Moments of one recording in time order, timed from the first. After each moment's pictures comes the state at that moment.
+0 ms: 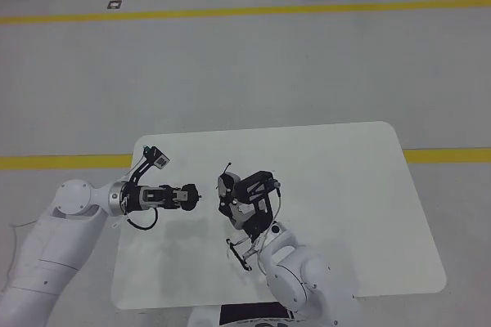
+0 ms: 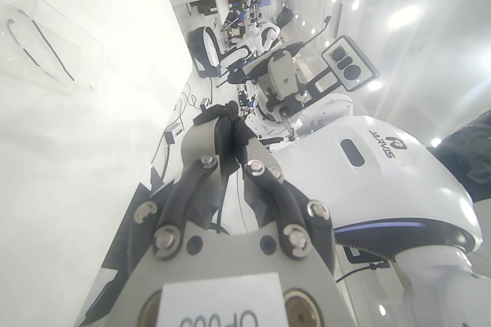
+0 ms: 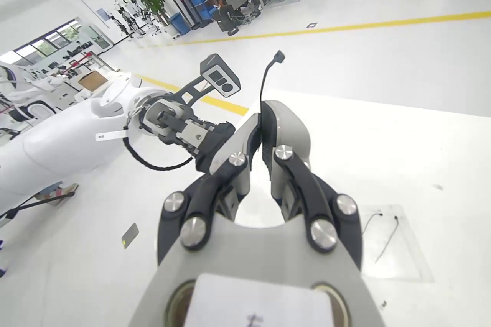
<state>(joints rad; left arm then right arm) 1.30 -0.86 -1.29 -1.47 -0.68 -0.34 -1.39 -1.69 -1.50 0.90 -2.07 -1.32 0.08 0.30</state>
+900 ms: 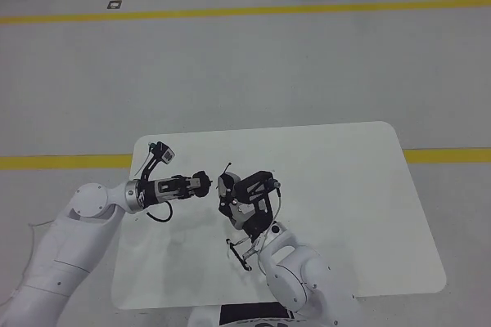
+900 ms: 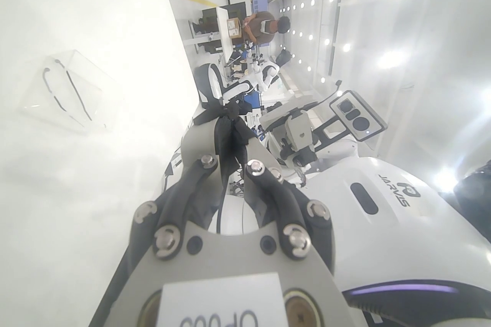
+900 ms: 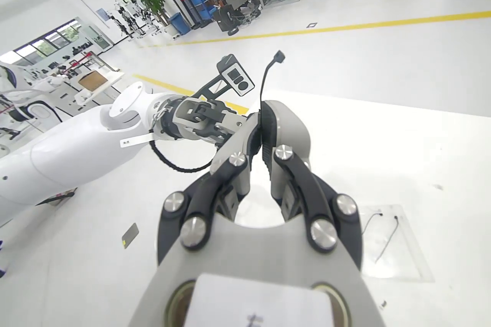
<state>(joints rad) 1.30 -0.89 -1.22 -1.48 -0.62 -0.34 -1.14 -1.69 -1.50 0.90 -2.07 -1.32 0.08 0.30</state>
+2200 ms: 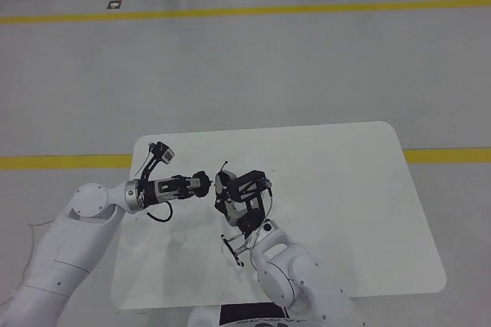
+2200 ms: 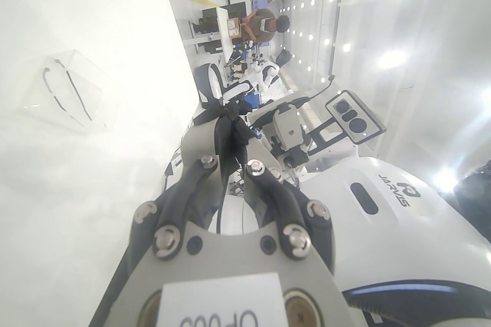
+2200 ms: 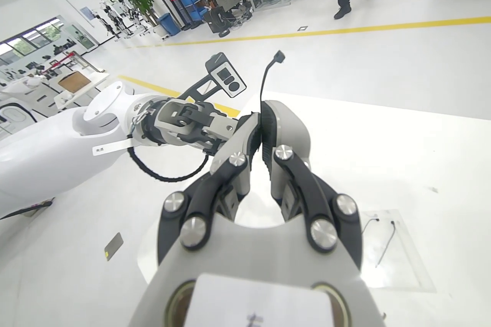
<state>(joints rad) 1.30 -0.89 -1.22 -1.48 -0.63 -0.34 -1.14 -1.63 -1.50 0.85 -1.99 -1.35 0.15 0.24</state>
